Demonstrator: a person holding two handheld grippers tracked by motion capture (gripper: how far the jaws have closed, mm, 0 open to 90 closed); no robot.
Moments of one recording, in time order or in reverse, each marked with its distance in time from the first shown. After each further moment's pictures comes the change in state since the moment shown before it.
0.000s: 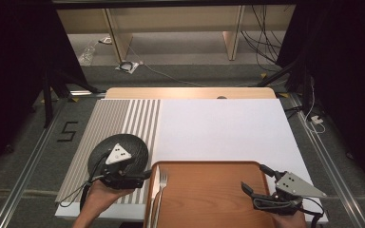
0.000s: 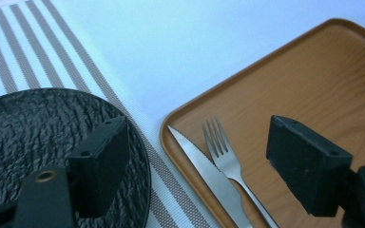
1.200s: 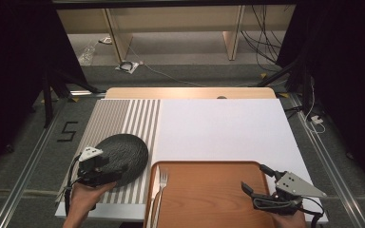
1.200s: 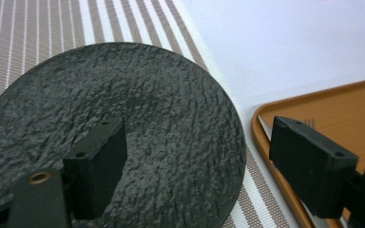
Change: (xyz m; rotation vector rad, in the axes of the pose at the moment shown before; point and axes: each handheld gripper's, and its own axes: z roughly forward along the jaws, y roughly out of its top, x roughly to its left) left arm 0.054 -0.033 -0.015 -0.039 0.183 -0.259; right arm 0.000 0.000 0.001 -0.004 0.006 0.008
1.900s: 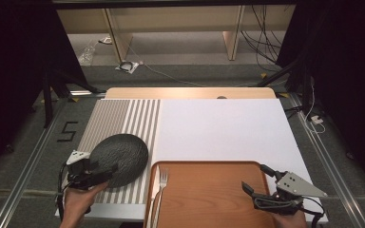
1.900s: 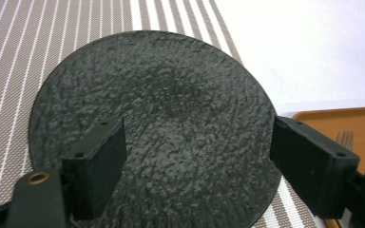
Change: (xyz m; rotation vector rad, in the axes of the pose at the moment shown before) left arm 0.023 -0.015 -0.007 -0.031 0.079 -0.128; right arm -0.002 -0.001 0.000 -0.006 -0.001 0.006
